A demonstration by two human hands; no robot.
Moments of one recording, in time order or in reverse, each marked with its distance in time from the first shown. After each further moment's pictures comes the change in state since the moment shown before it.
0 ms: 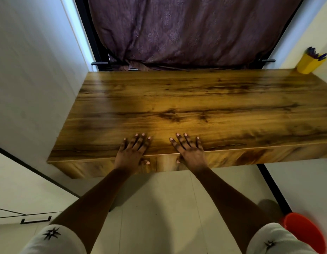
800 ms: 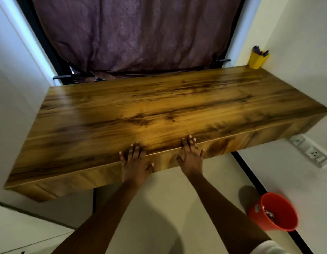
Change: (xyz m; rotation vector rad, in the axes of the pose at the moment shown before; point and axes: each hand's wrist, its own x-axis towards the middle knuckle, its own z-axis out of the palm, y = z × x) left_hand 0.021 0.124 -0.016 -0.268 0.006 -0.179; right_hand -0.066 0.055 0.013 0.487 0.126 0.534
